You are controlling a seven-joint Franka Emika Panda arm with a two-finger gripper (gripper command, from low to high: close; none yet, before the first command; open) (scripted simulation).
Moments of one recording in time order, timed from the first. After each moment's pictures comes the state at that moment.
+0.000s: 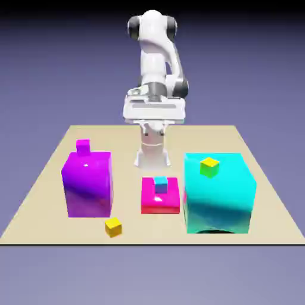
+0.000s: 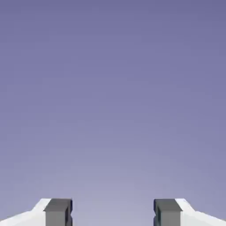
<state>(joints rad) 0.01 -0.53 -0.01 -2.77 0.02 2.99 0.75</state>
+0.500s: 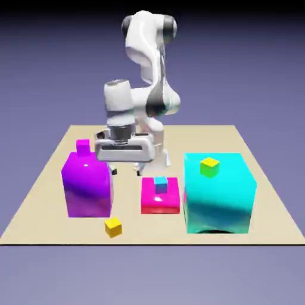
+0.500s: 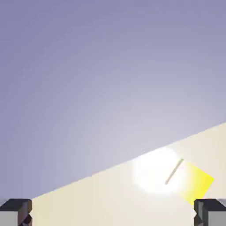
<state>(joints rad) -0.05 0.02 -0.18 -2.31 0.26 2.42 0.85</state>
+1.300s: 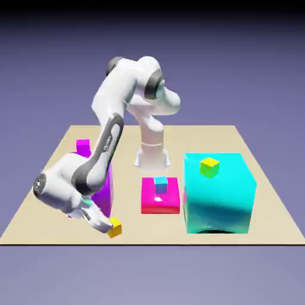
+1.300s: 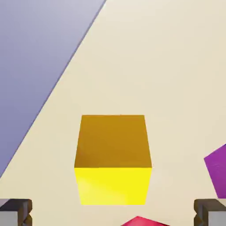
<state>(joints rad) -0.09 0.79 -0.38 -1.75 0.62 1.74 0.96</state>
